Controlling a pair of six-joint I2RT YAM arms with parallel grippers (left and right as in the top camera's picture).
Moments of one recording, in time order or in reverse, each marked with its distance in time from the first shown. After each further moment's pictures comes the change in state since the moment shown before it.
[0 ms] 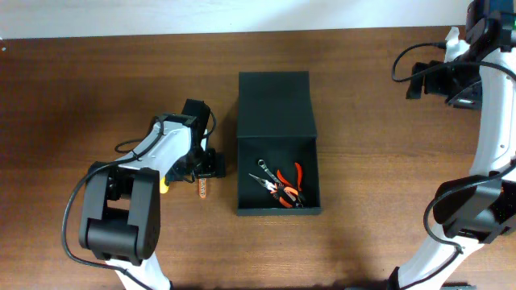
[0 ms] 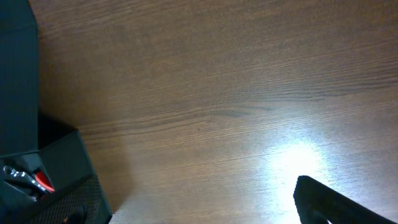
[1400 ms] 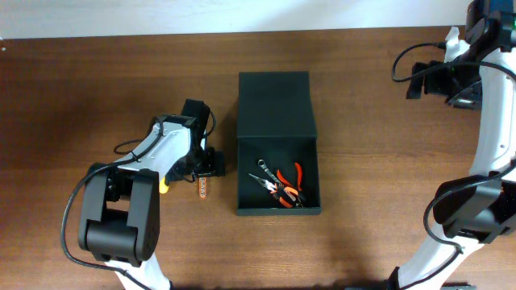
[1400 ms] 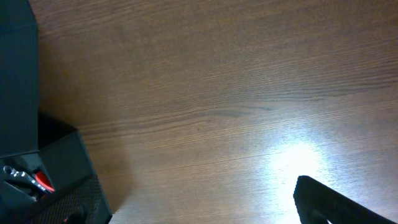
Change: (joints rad) left arm 0.000 -0.008 -0.008 0.020 -0.008 -0.025; right arm 0.000 0.000 0.000 0.000 0.000 0.000
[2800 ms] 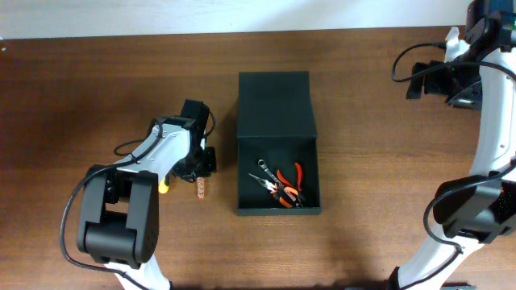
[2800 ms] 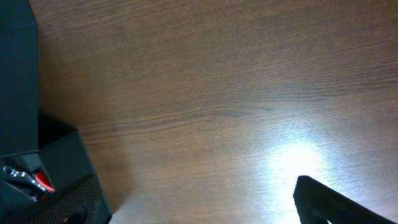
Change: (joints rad) left arm 0.000 -0.011 -0.019 0.037 0.007 -0.010; right arm 0.000 0.000 0.000 0.000 0.000 0.000
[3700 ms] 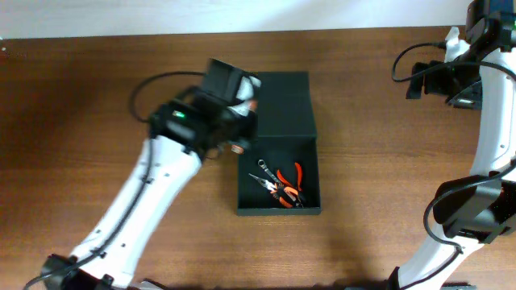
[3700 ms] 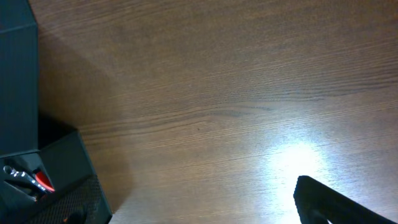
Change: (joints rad) left arm -0.333 -0.325 0.391 -0.163 0.043 0.199; right arm 0.000 0.000 0.000 0.000 0.000 0.000
